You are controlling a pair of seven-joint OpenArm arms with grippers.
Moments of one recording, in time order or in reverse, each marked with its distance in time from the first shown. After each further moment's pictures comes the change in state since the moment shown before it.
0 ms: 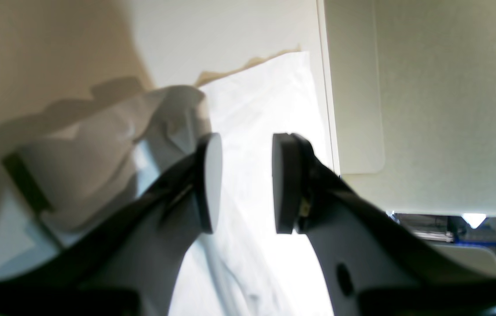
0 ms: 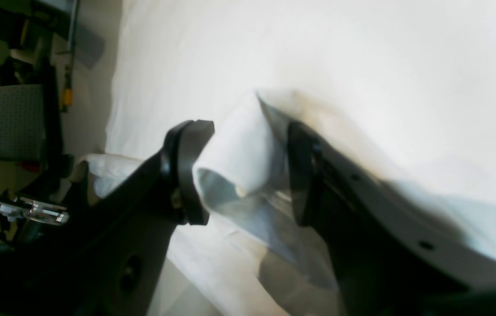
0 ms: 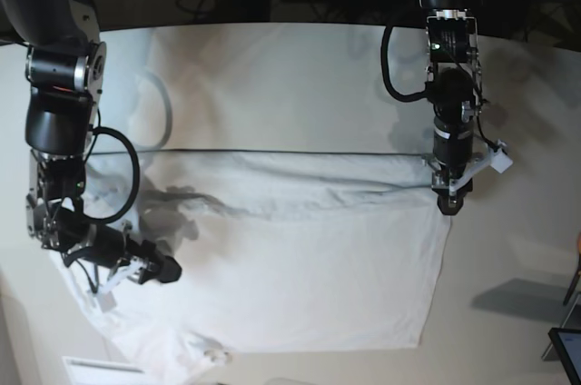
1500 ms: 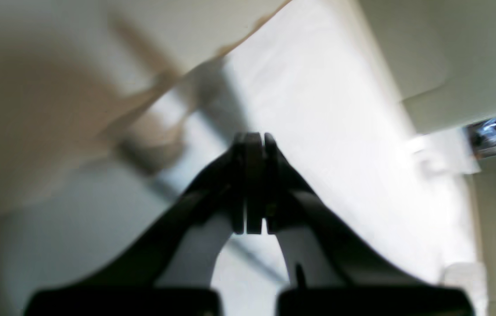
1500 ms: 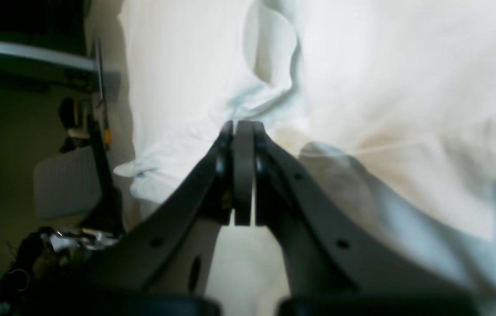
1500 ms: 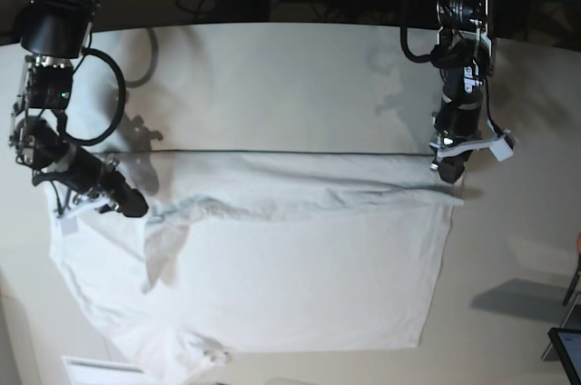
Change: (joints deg) left arm 10.3 -5.2 1.5 8.7 17.1 -0.2 6.5; right arm -23.9 1.9 6.1 24.3 14.8 -17.3 -2.0
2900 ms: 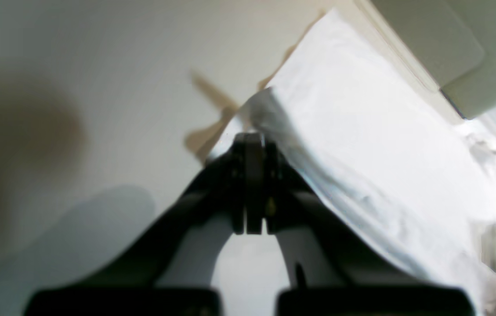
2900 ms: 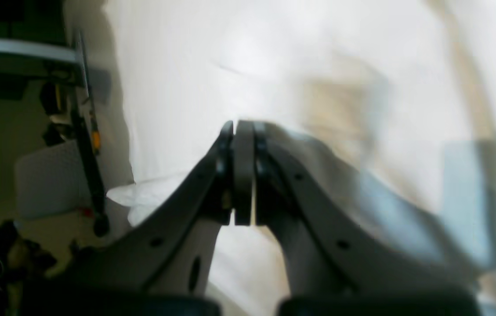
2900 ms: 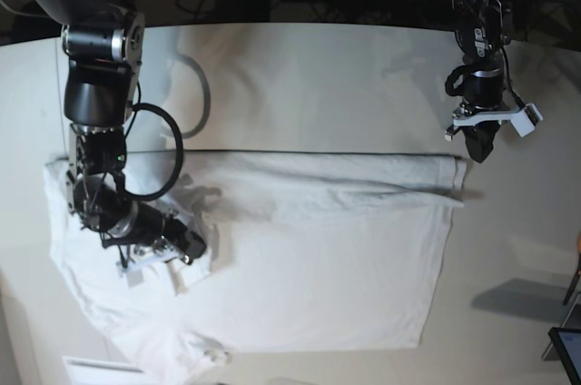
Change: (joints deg) left arm 9.9 0.2 -7.0 11.2 11.9 -0.5 0.5; right arm 18.5 -10.0 -7.3 -17.4 -14.4 0.0 6.6
